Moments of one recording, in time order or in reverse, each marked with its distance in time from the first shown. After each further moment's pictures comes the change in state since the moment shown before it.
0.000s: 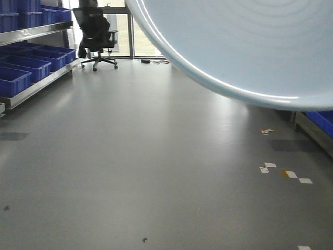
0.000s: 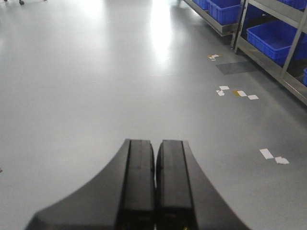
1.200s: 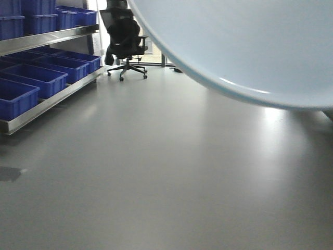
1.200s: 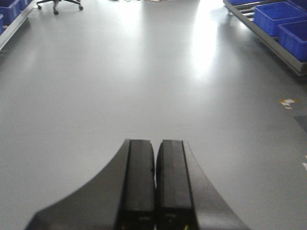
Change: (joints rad) left arm 0.000 0.000 0.000 0.000 0.000 0.000; right arm 0.000 0.000 0.000 -0.001 0.000 0.000
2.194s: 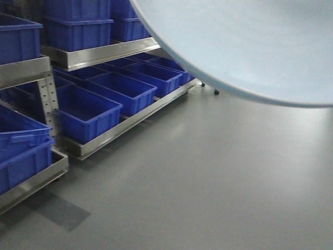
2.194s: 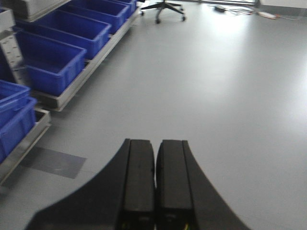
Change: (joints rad) left arm 0.000 0.000 0.000 0.000 0.000 0.000; right arm 0.000 0.000 0.000 0.000 0.000 0.000
